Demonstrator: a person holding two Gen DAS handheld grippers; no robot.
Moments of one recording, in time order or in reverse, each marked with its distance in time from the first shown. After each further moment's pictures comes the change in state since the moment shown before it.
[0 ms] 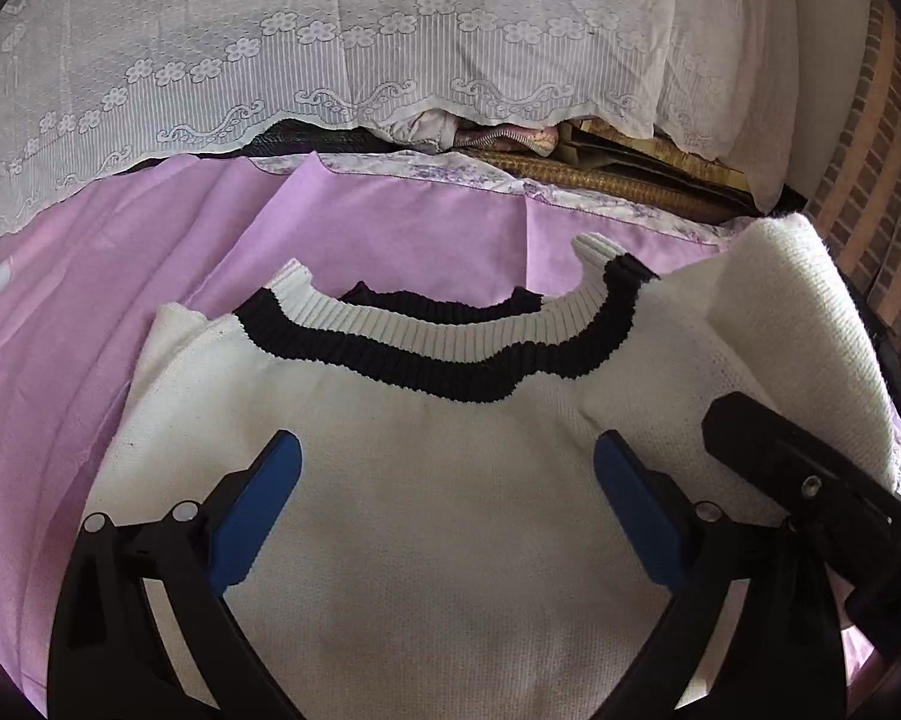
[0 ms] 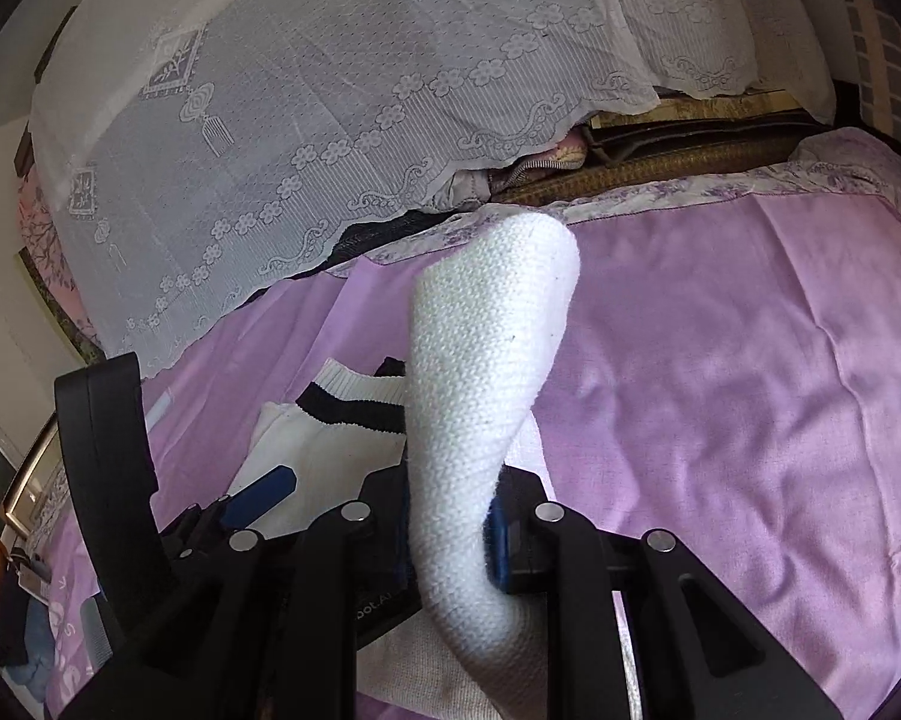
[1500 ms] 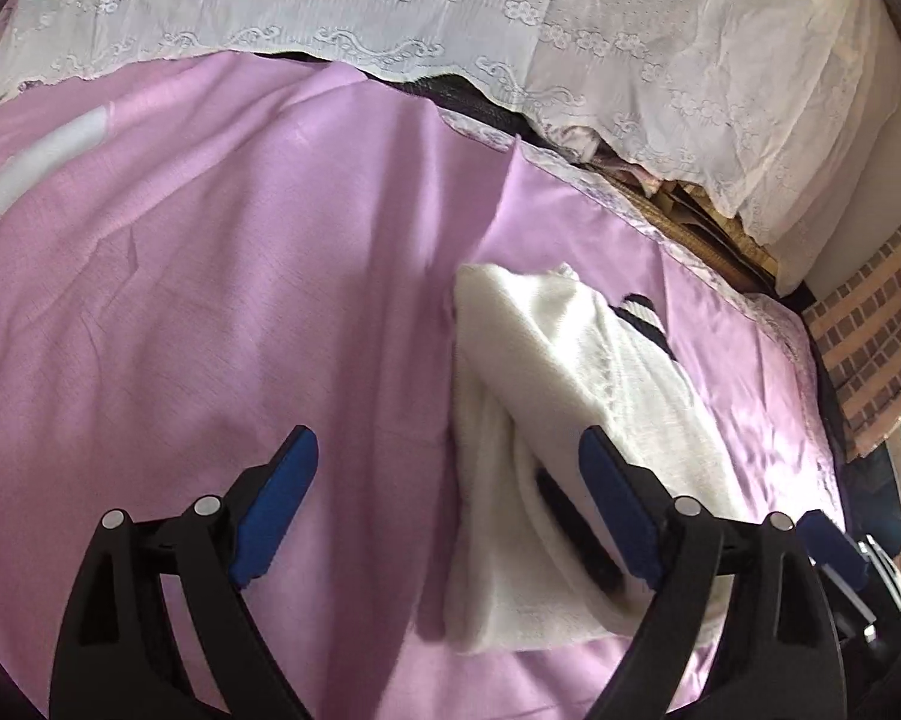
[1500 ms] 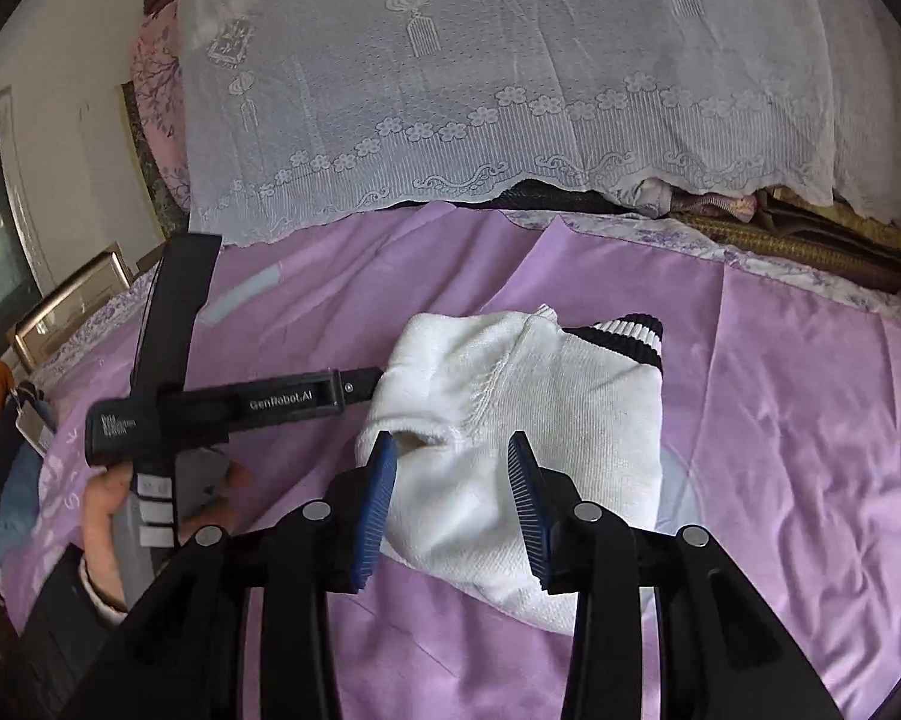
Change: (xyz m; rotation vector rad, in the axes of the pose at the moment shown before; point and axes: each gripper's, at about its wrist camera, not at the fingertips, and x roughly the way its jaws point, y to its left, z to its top) left arm -0.040 0.203 -0.004 -0.251 0.137 -0.147; right arm -0.020 0.152 -0.059 -0.432 0.054 0.062
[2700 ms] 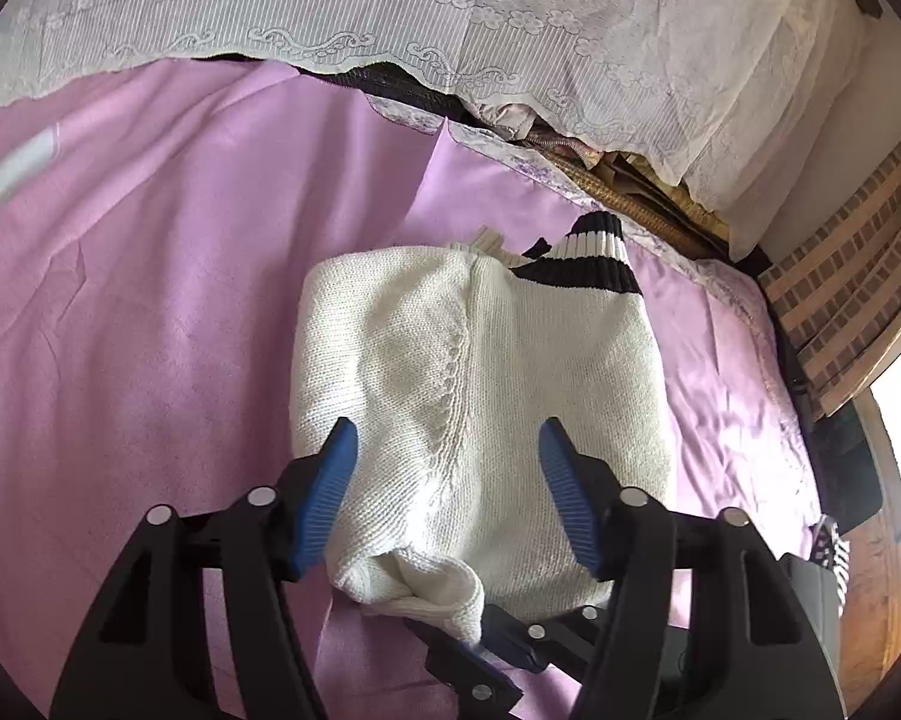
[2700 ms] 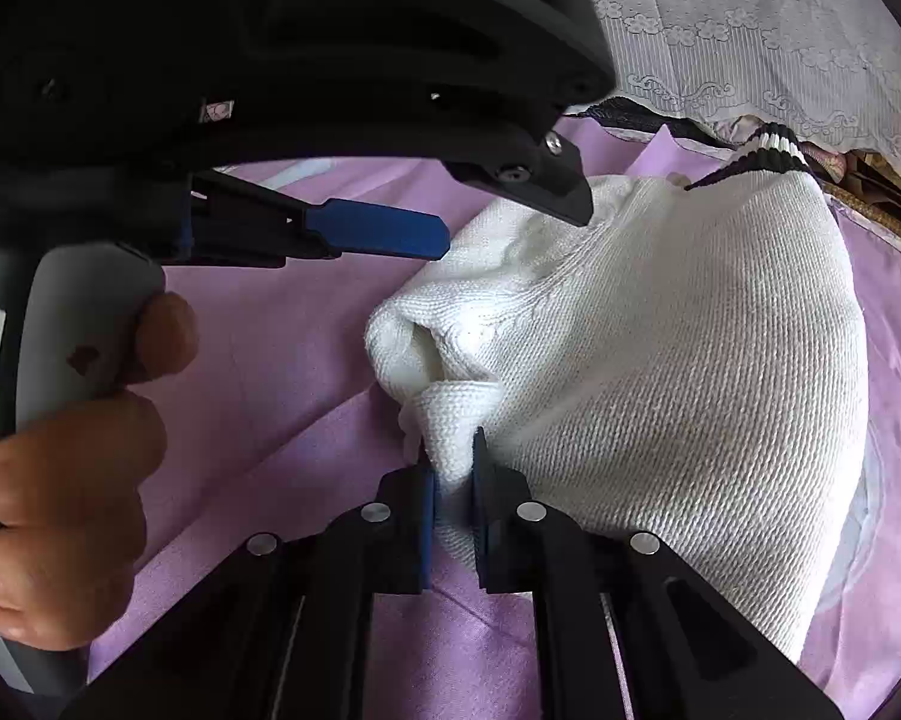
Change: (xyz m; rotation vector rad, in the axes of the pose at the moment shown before) left arm -0.012 -0.029 -0.004 0.081 0.023 -0.032; right arm 0.091 0.058 -0.033 0.036 0.119 0.119
